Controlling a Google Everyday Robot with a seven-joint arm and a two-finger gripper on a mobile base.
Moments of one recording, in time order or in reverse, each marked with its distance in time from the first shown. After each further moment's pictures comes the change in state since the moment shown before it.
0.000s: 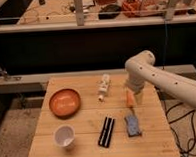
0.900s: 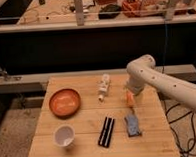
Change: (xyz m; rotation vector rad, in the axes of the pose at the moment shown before) arm 0.006 -0.001 0.029 0.016 -0.026 -0.001
